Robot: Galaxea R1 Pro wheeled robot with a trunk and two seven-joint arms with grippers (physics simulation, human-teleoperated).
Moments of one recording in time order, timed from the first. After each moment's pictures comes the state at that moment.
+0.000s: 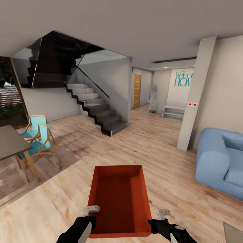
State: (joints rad) left arm -0.46 -0.13 -0.05 -0.47 0.10 0.34 0.31; right arm -0.42 -0.02 0.01 -0.40 -0.02 0.09 0.33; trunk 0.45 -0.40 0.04
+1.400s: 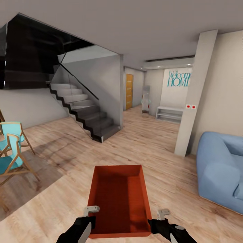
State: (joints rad) left arm -0.46 -0.12 -0.05 -0.46 0.10 0.34 0.30; right arm -0.42 -0.01 0.01 -0.40 -0.02 0.08 0.33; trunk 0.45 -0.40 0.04
